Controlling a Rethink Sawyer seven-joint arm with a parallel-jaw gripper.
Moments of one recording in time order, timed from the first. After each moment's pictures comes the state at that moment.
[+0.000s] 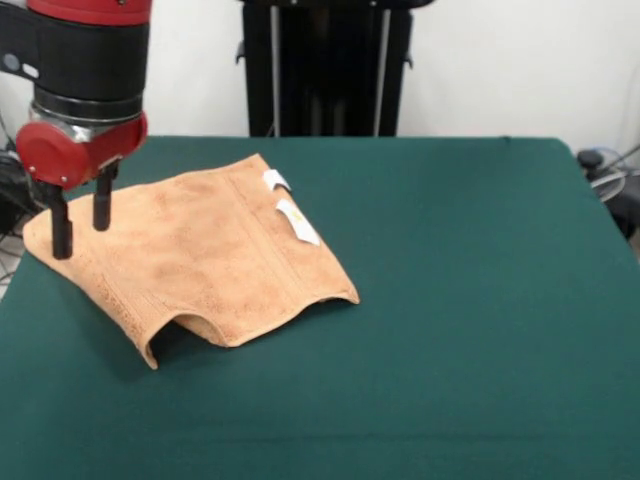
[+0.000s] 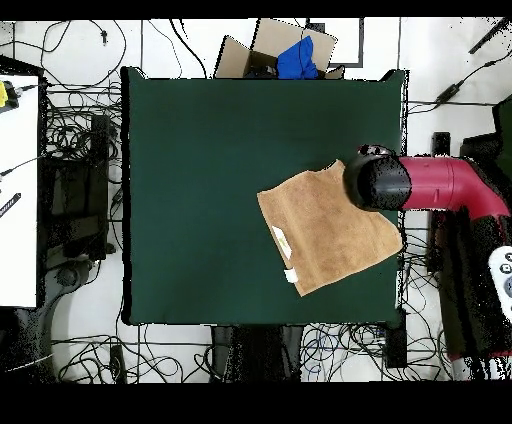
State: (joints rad) arm -0.81 -0.67 0.54 1.47 -0.74 0.75 0.47
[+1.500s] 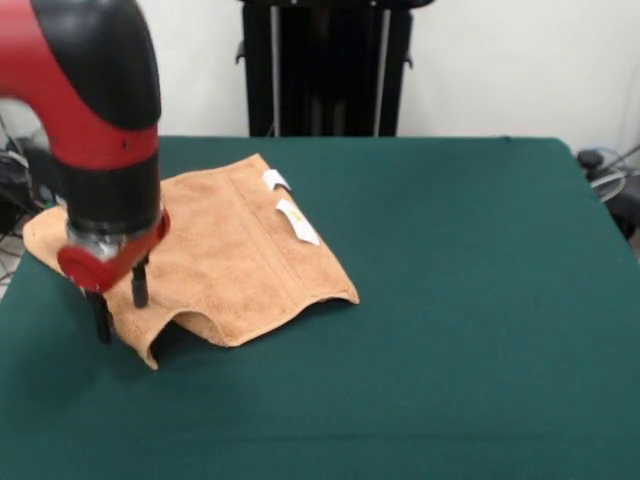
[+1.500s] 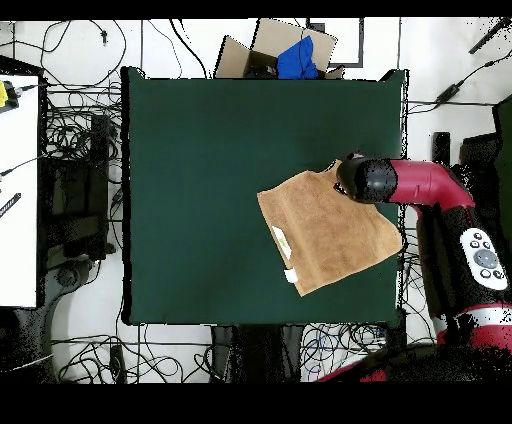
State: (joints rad) arm -0.82 -0.39 0.54 1.32 -0.74 0.75 0.47
